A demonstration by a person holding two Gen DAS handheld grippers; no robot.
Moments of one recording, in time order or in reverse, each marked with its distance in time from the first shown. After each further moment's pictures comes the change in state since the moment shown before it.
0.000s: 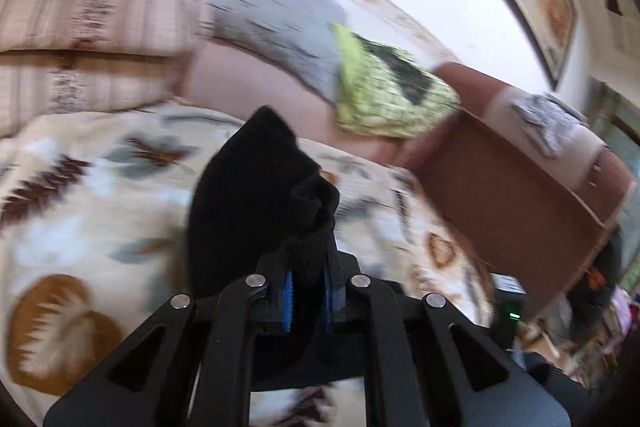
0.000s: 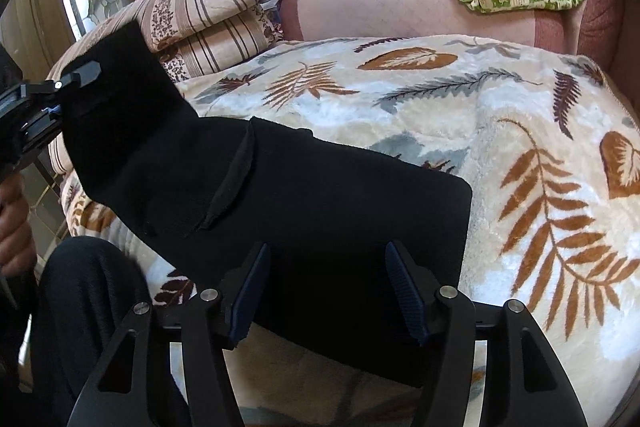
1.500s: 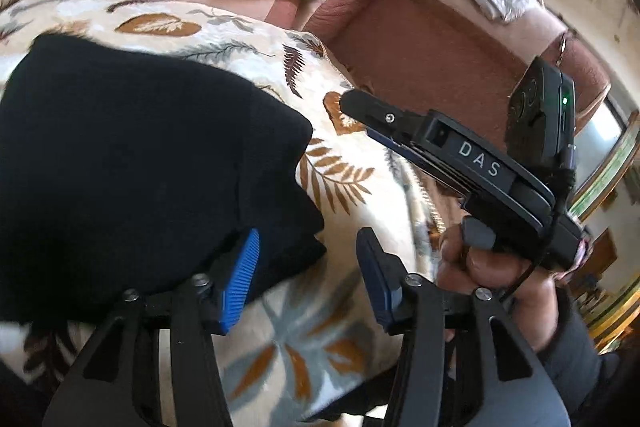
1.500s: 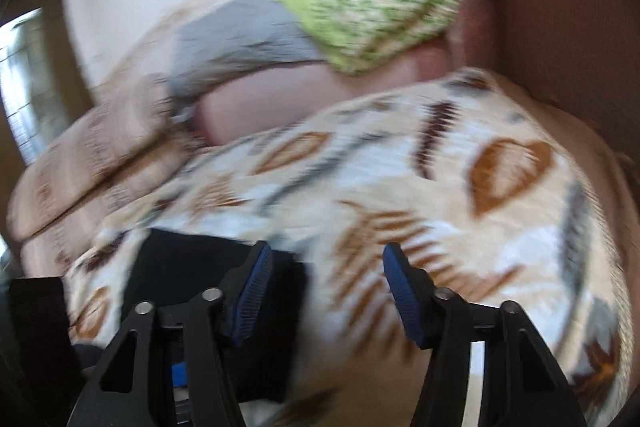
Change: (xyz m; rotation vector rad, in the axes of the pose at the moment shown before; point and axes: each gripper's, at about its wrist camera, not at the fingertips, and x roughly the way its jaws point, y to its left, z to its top) left arm 0.099 -0.124 -0.110 0.045 0.381 -0.240; right arm -0.089 -0.072 0.014 0.202 -0.261 -0.105
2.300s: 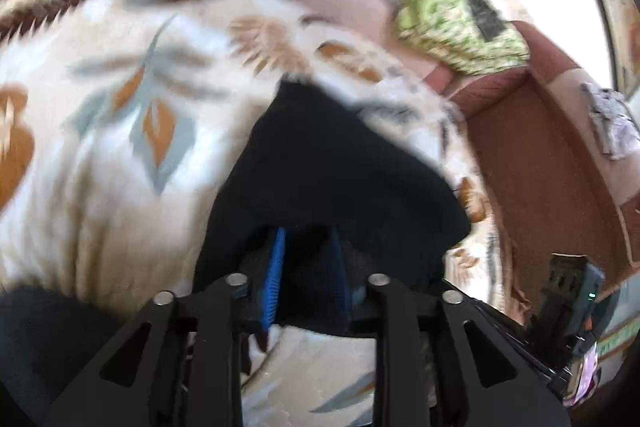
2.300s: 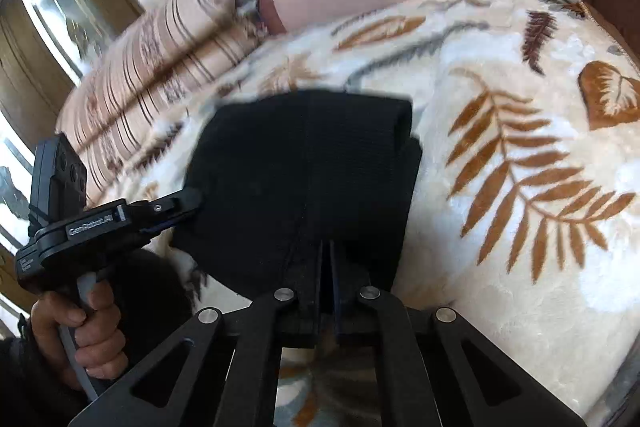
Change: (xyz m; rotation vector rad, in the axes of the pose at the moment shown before) left arm -0.069 0.084 0.027 -0.326 -0.148 0.339; right arm 0.036 0.027 -0.031 -0.016 0.282 0.173
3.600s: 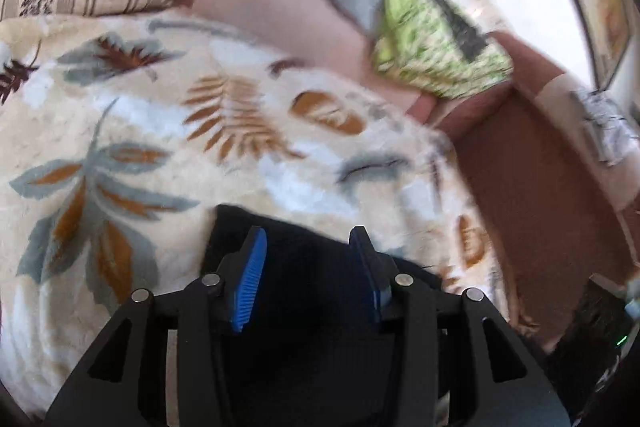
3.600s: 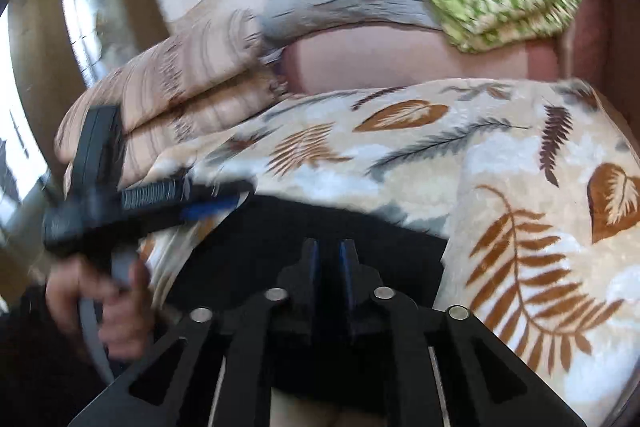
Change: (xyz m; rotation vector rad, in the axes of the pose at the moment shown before) left arm 0.044 0.004 0.051 0.076 -0.090 -0.070; right arm 0.021 0.032 0.010 -0.202 -0.079 -0.092
